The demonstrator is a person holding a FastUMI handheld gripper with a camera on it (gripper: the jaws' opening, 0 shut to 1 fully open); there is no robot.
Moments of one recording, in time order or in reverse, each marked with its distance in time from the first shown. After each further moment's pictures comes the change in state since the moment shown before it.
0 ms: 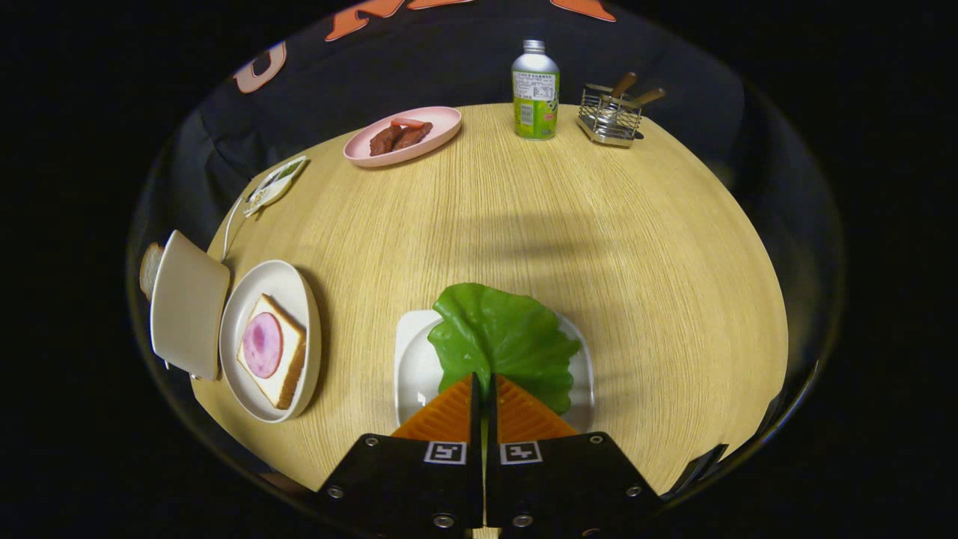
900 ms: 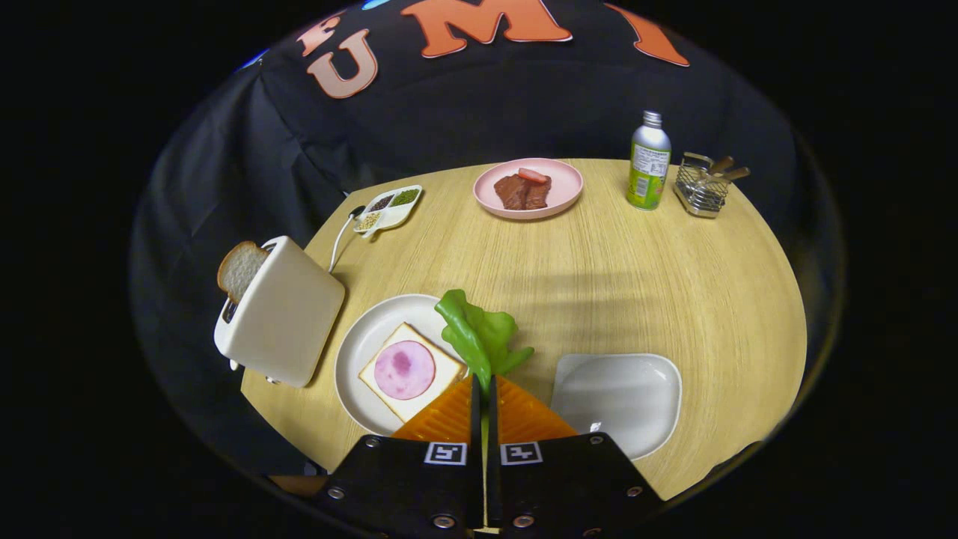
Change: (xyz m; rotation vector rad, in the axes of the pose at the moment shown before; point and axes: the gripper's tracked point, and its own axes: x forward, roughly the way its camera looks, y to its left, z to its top) arm -0.061 0.126 0.034 -0.161 -0.129 0.260
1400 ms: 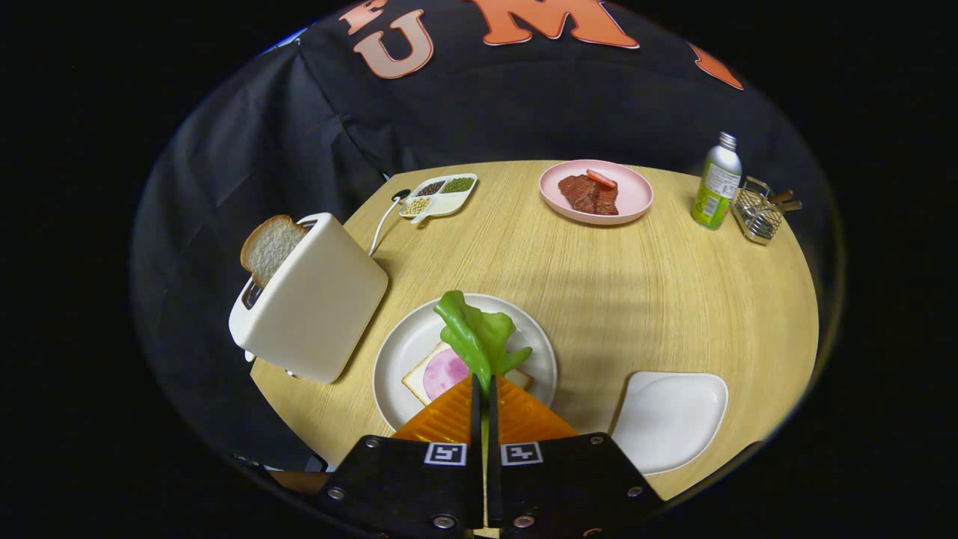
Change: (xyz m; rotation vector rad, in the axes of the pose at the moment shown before) arm 0.033 0.062 -0.002 -0.089 0.029 0.090
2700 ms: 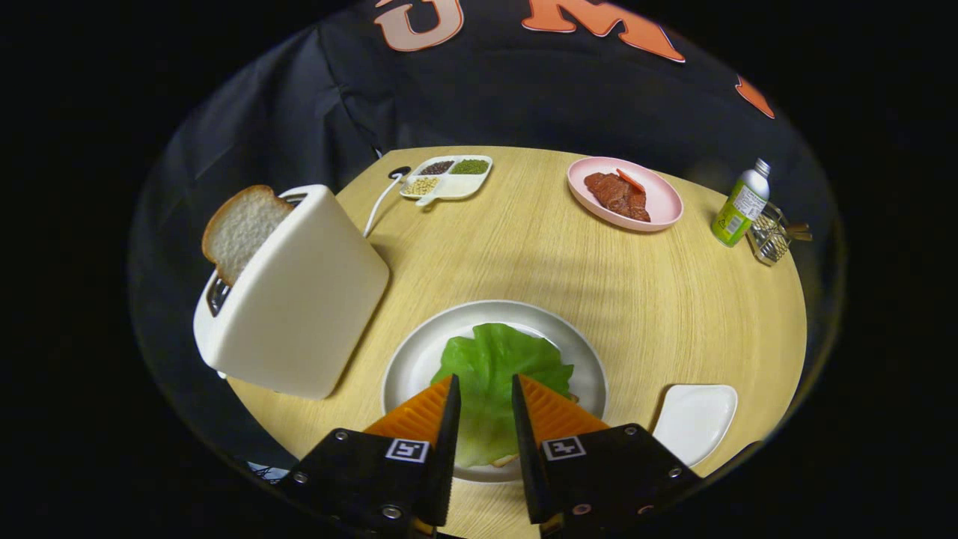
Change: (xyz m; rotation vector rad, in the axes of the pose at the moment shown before) arm 0.025 0.054 0.011 -0.050 0.053 -0.056
